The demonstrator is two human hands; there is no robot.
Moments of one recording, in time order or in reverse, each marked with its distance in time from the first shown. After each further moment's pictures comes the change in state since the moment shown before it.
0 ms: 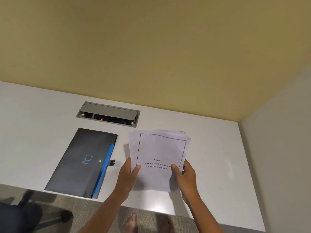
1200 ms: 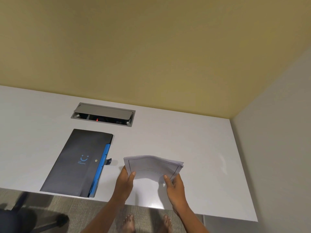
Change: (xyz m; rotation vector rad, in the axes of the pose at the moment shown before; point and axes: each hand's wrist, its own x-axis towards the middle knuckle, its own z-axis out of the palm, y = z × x) left_hand -0.018 -0.042 0.012 0.074 0.010 0.005; right_hand -0.040 0.050 0.011 -0.082 -0.052 0.086
